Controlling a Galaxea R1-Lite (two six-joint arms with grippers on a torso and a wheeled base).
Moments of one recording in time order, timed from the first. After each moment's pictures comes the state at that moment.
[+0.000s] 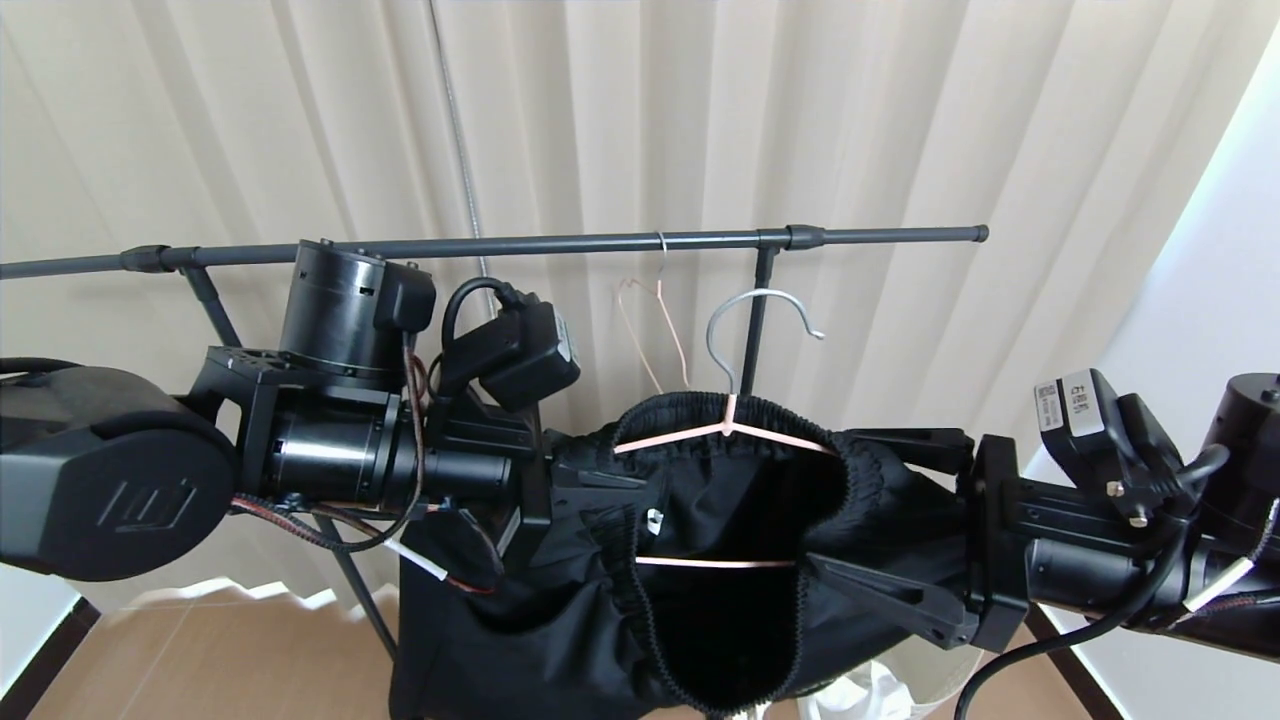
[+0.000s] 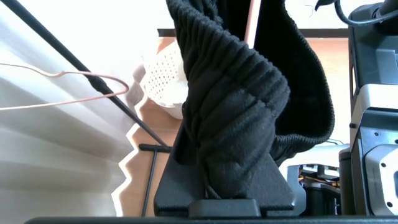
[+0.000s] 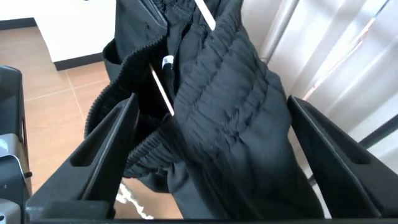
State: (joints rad) left arm -0.53 1.67 -1.01 -0.14 -0.67 0.56; right arm 0.47 1.49 -0.44 -0.88 0.59 -0.21
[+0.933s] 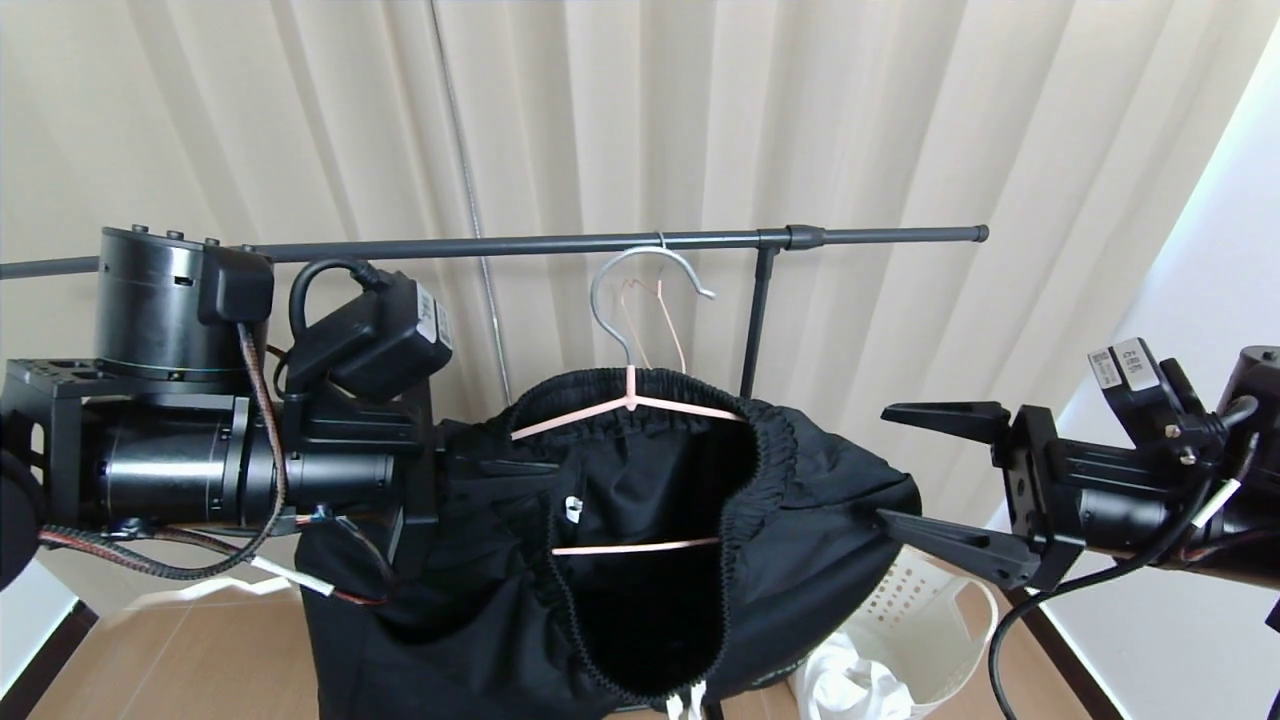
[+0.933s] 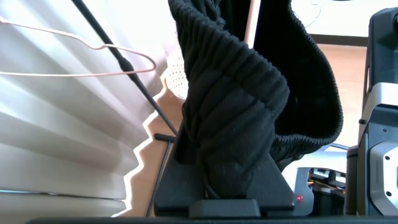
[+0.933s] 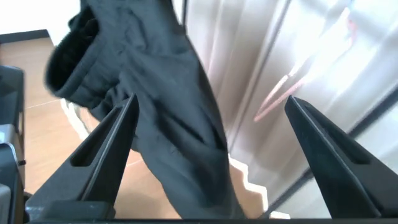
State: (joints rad) left arm -0.41 1.50 -0.89 -0.14 -0.67 0.55; right arm 0.17 1.59 -0.47 -0.95 0.95 -0.21
